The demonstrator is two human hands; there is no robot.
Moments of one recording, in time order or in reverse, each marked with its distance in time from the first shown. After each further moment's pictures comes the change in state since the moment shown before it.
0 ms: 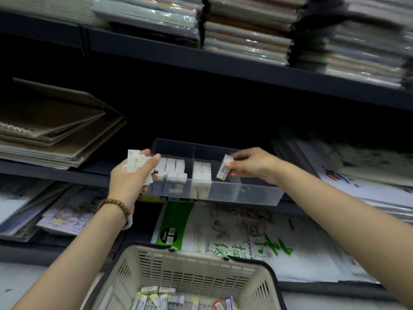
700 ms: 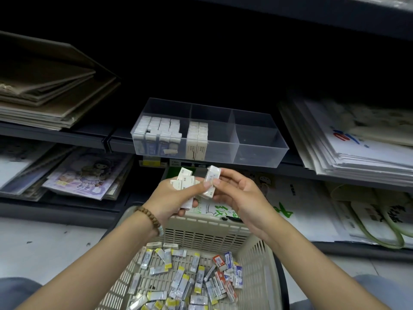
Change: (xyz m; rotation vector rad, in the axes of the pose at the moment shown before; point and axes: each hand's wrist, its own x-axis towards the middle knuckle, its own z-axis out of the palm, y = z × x) left_hand -0.080 -0.058 0.042 0.143 -0.433 -0.411; right_hand -0.079 0.100 0.067 0.640 -0.127 -0.004
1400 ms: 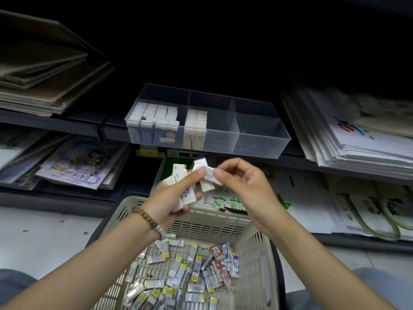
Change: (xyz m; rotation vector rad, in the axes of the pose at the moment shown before) left_hand -0.008 -0.010 0.011 -0.358 0.006 -0.107; right_hand -0.011 -0.005 -0.003 -0.186 0.007 -0.204
